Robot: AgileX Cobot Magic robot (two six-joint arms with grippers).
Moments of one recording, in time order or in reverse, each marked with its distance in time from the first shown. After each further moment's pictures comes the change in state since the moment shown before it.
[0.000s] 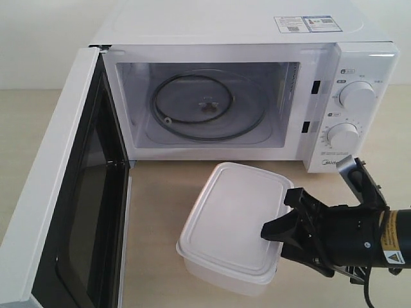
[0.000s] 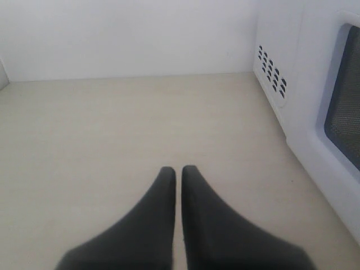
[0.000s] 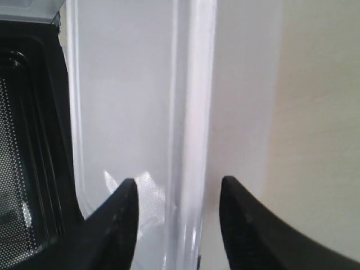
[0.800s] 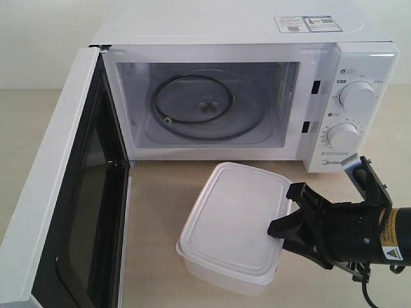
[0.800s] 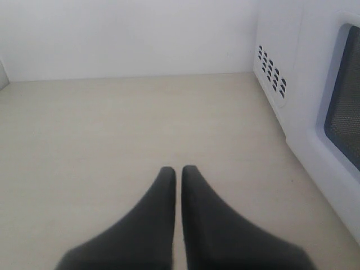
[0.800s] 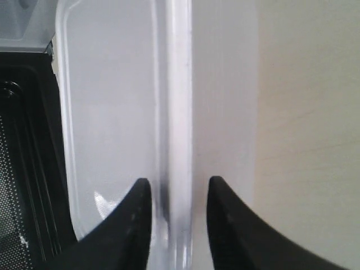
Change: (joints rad) left arm 0.000 0.000 0.000 0.000 0.000 0.000; right arm 0.004 0.000 0.000 0.076 0.039 -0.015
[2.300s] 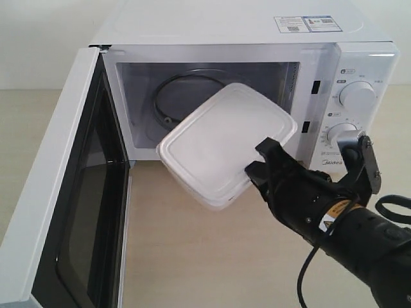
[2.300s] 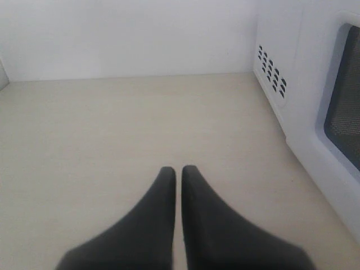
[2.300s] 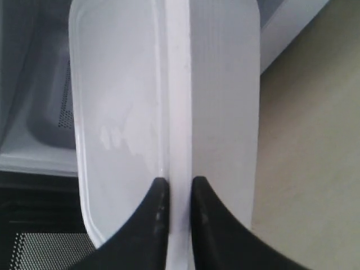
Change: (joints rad) left arm 0.000 0.000 0.000 0.000 0.000 0.000; right arm 0.548 0.001 -0.017 1.392 -0.213 -0.719
